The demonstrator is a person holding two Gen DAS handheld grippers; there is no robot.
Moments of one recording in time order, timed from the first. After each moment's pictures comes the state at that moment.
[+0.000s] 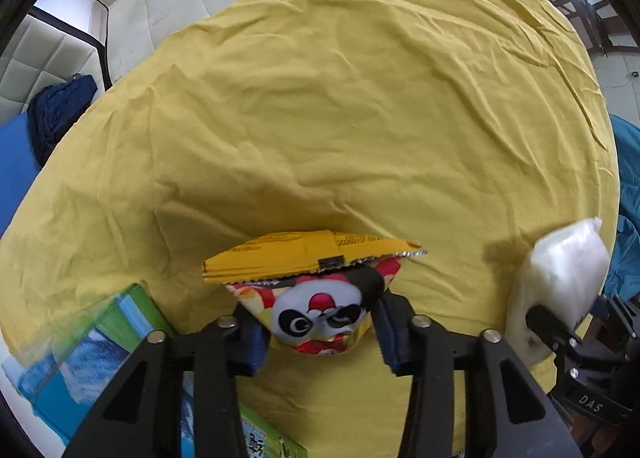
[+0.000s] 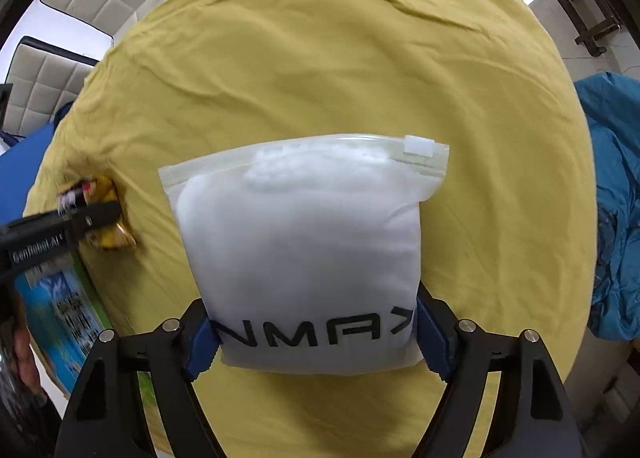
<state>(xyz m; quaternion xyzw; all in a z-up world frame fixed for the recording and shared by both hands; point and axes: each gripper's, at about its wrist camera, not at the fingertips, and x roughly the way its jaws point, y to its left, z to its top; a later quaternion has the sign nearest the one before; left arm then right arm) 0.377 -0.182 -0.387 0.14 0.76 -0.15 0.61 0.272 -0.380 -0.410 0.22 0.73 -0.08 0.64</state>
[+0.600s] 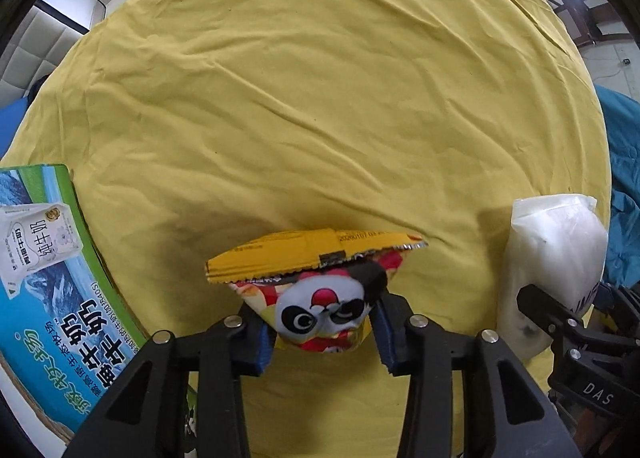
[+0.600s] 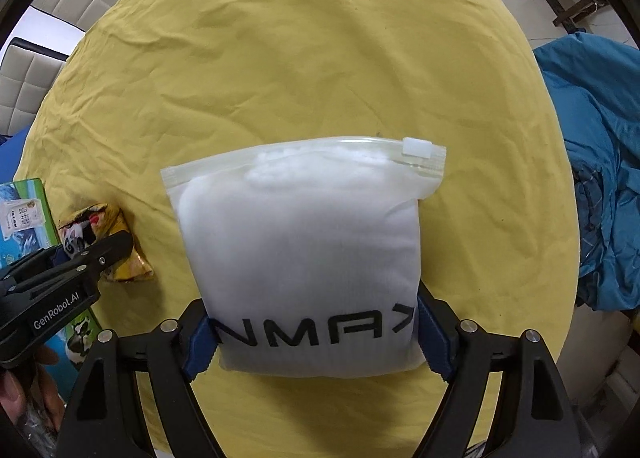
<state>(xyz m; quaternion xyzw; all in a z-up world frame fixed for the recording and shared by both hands) 0.252 -0.205 -0.384 0.14 0.74 -0.16 0.63 0.204 -0.380 -0.411 0.22 0.73 -0.11 0.64</state>
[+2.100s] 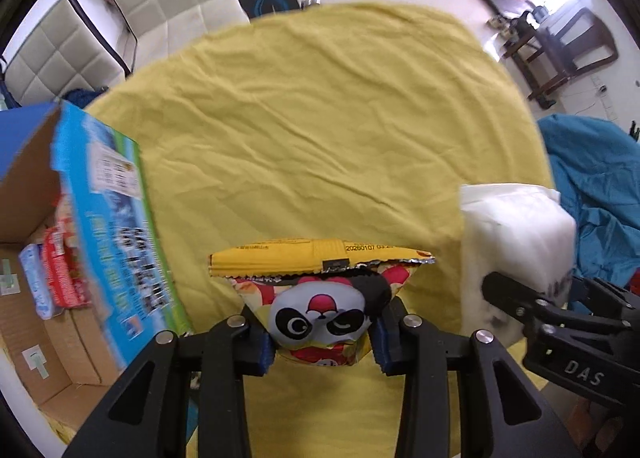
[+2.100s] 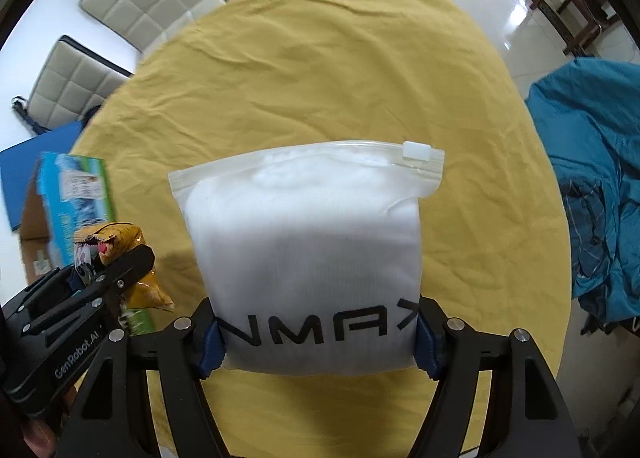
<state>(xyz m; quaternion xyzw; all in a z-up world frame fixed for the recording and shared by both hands) 0.196 -0.176 -0.302 0.10 0.67 -0.17 0.71 0.153 -0.375 -0.327 0.23 0.67 -0.07 0.70</state>
